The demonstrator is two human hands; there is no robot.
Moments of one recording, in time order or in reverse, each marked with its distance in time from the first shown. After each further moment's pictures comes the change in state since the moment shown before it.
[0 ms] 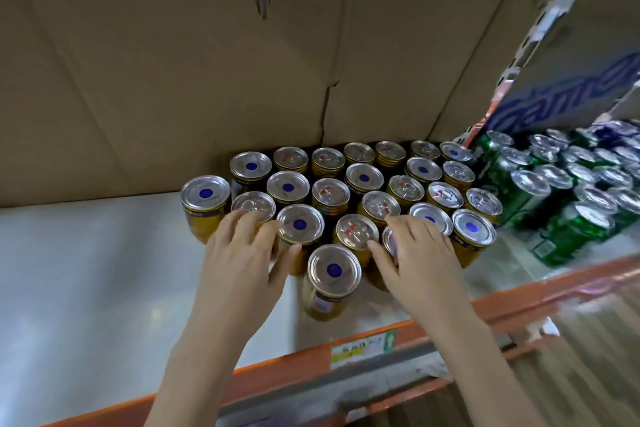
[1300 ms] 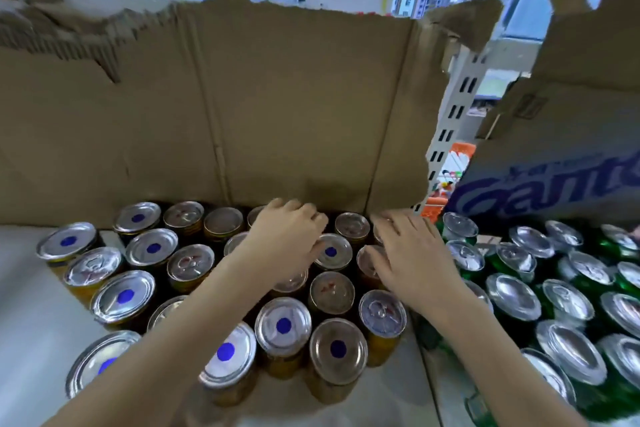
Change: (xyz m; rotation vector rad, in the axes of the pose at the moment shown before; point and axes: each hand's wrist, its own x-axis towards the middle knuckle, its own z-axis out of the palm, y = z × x) left_hand 0.201 0.194 0.097 0.468 -0.254 0.234; right_hand 0.169 0.223 0.014 0.037 0.003 -0.445
